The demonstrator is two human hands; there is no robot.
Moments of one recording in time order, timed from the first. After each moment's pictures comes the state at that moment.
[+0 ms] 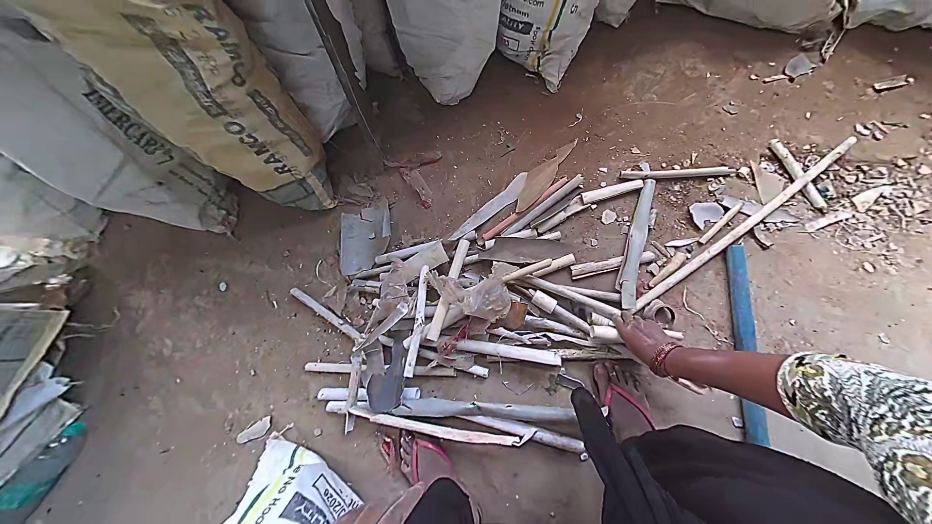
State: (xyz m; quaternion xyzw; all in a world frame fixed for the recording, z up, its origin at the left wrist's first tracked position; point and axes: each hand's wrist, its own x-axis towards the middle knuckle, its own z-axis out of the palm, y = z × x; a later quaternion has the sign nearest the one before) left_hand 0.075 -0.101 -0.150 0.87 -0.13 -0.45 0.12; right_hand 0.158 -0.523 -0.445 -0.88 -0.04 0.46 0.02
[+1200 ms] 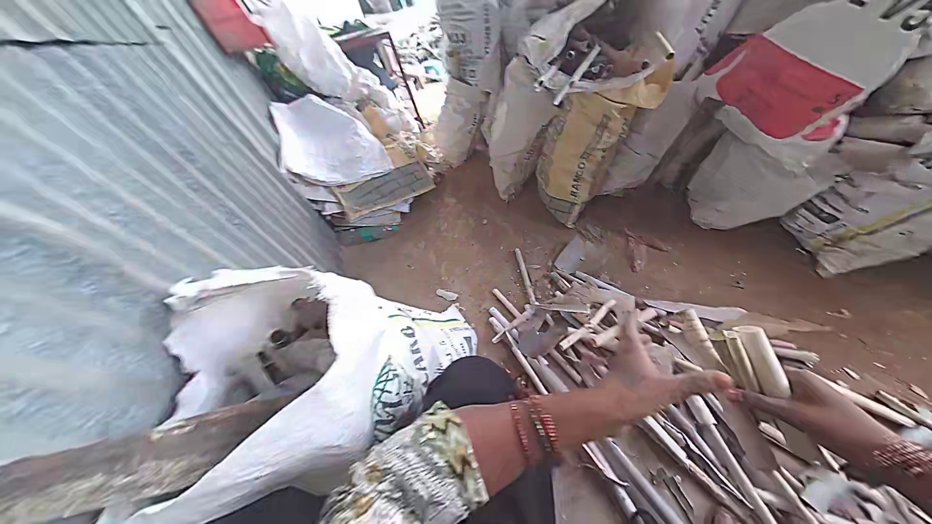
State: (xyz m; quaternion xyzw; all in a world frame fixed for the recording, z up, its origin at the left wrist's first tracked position) left_hand 0.019 -0.164 -0.105 0.69 0.13 -0.06 0.71; right_hand 0.155 -0.383 -0.164 -0.86 -0.20 0.26 0.39
